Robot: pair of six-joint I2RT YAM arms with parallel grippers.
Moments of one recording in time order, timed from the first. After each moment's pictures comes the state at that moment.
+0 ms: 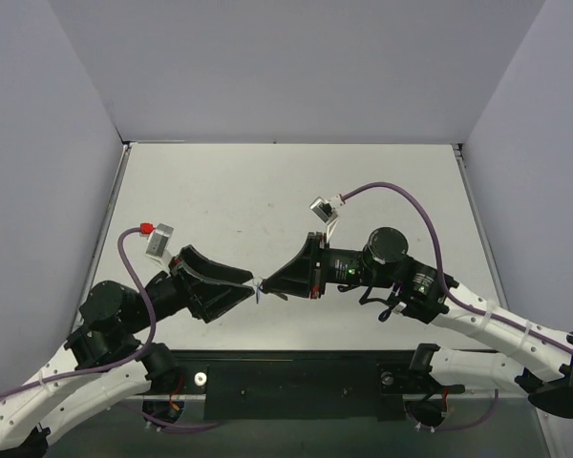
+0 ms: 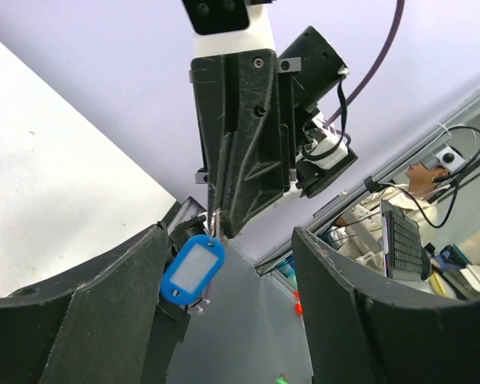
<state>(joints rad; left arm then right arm) -0.94 0.43 0.73 -0.04 0.22 -0.88 1.04 1.00 0.96 0.06 -0.41 0.87</state>
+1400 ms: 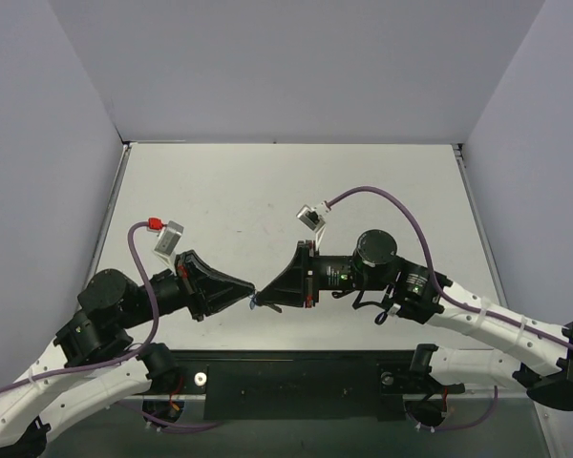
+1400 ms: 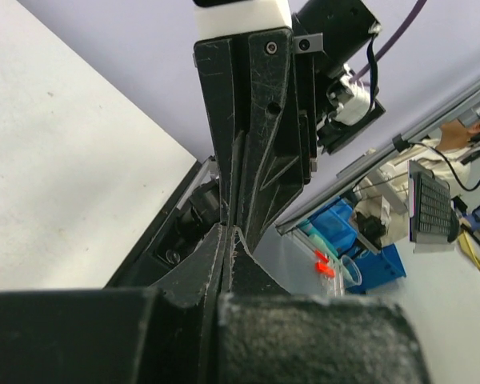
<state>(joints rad) -0.94 0.49 0.83 -0.21 0.26 -0.80 1.09 1.02 0.98 0.04 -0.42 0.87</state>
